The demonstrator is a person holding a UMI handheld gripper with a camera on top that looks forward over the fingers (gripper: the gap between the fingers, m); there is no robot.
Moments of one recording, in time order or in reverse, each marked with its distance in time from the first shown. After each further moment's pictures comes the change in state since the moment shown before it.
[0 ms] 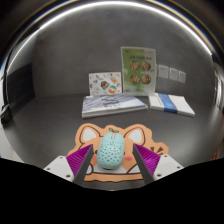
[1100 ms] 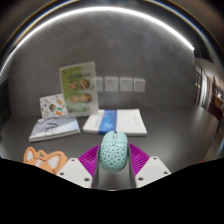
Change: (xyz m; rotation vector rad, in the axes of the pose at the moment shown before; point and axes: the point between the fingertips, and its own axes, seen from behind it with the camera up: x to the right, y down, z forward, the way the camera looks) arm 0.286 -0.086 -0.019 0.089 0.217 0.081
